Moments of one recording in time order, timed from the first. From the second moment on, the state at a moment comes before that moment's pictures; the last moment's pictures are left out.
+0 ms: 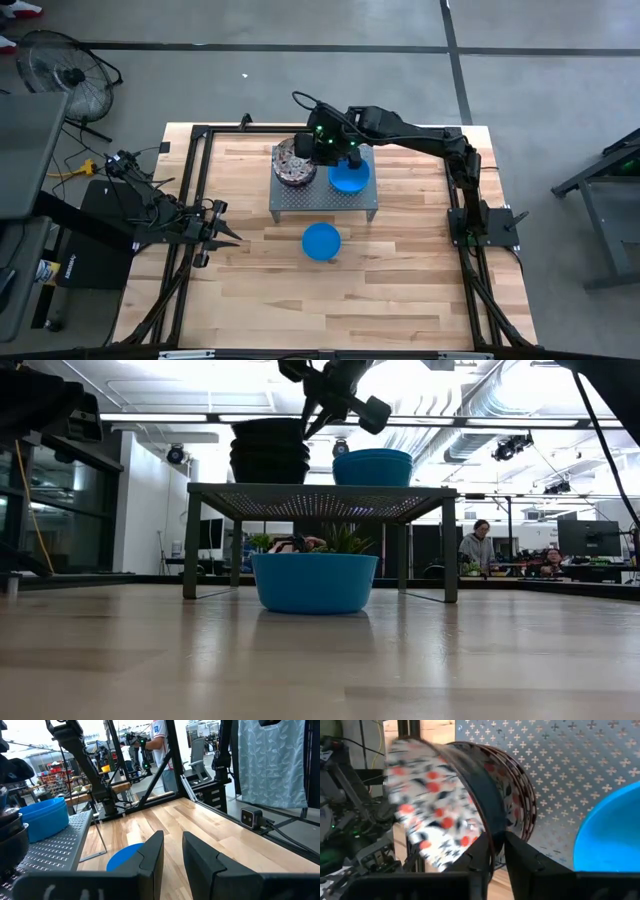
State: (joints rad) left arm -0.72 0.01 0.03 0.05 -0.44 0.23; right arm -0.25 2.02 2.17 -1.08 -0.11 1.31
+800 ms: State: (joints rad) left arm -0.72 0.01 0.03 0.05 -0.44 0.23; right arm -0.28 1.97 2.17 -1.08 -0.08 1.20
